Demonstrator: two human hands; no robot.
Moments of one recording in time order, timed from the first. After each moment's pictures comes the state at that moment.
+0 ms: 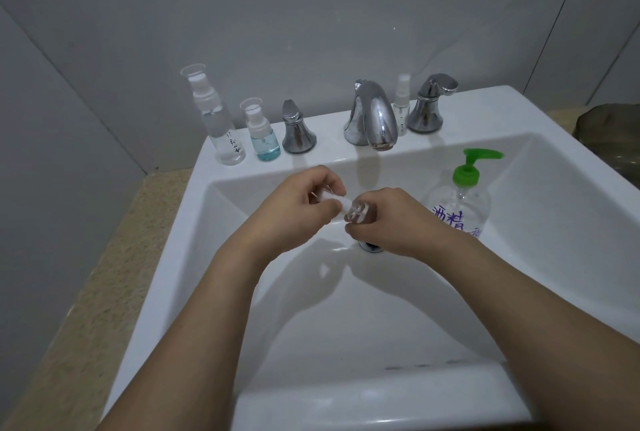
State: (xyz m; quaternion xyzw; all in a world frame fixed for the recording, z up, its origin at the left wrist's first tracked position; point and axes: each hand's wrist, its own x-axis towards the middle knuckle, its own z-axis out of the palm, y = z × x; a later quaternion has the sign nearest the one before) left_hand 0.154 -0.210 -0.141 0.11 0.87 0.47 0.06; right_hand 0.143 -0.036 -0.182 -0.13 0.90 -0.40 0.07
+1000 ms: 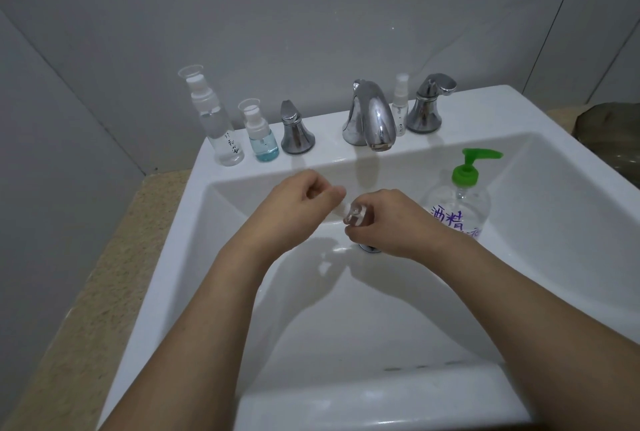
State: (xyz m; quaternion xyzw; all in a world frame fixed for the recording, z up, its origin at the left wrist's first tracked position) left_hand 0.154 -0.209 -0.142 0.05 0.89 0.44 0.05; right_hand 0.145 -0.038 -0.180 -0.14 0.91 -0.38 0.07
